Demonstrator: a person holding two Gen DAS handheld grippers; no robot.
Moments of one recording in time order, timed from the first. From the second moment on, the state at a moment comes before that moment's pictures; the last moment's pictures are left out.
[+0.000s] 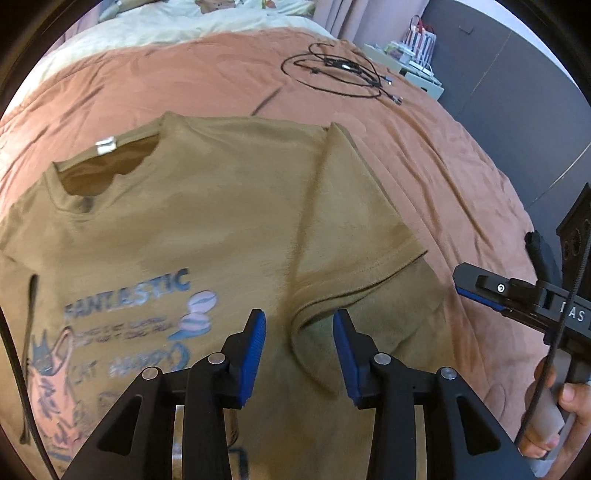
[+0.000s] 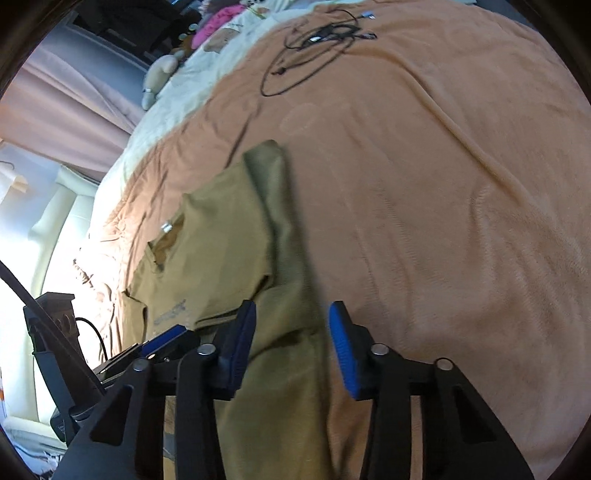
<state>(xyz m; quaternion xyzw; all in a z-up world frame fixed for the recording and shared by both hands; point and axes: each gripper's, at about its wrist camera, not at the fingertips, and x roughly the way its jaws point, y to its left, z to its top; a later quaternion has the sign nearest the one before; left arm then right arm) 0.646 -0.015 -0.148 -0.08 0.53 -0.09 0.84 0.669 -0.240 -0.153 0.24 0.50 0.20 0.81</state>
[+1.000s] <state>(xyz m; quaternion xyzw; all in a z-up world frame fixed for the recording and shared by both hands) 0.654 -0.028 -0.125 -0.04 0.52 -0.09 0.85 0.679 -0.246 -0.152 0.24 0.51 0.17 0.81</state>
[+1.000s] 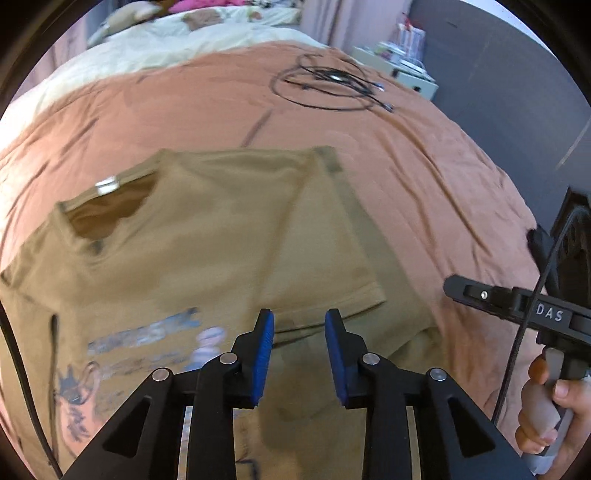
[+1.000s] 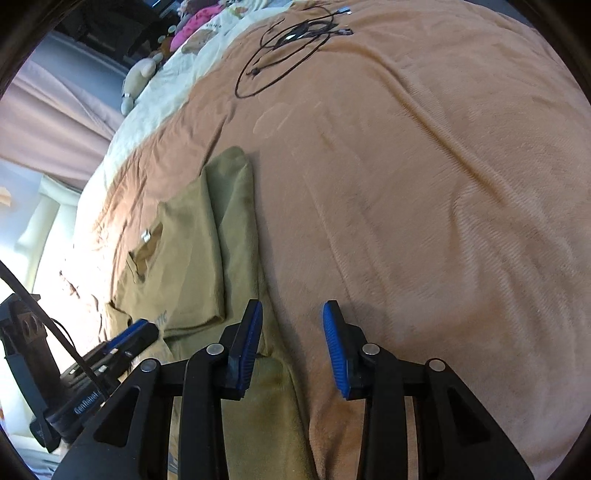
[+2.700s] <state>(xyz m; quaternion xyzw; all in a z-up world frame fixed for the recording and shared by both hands) 0.725 0.079 -0.150 -0.01 0.52 0.04 0.86 0.689 -0.212 -0.157 0.14 0.53 0.19 0.81</state>
